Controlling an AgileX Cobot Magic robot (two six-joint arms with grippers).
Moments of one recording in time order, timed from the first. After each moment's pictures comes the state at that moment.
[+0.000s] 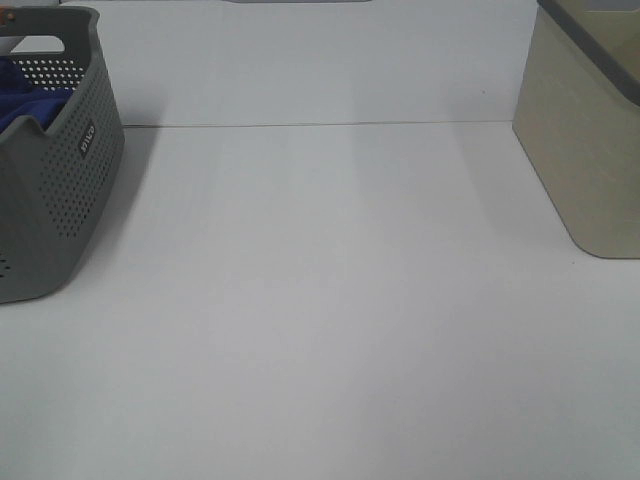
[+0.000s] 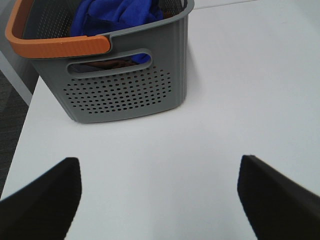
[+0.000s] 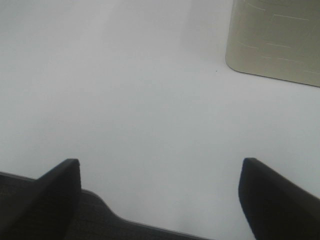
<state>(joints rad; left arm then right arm) -0.03 -0.01 -0.52 0.01 1.08 0.05 0.03 0.00 -0.46 0.17 1.12 -0.16</state>
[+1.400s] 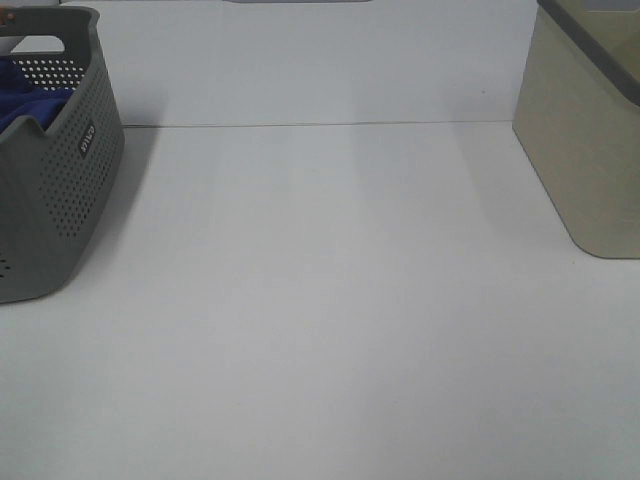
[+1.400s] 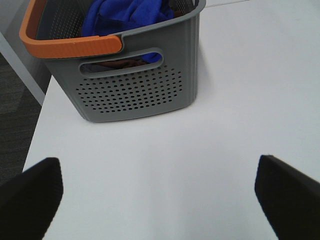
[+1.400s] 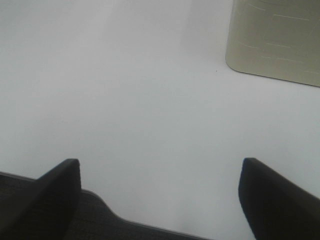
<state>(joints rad) -0.03 -0.01 -0.52 0.05 1.08 0.05 0.03 0.00 -0.46 0.17 1.12 -0.16</state>
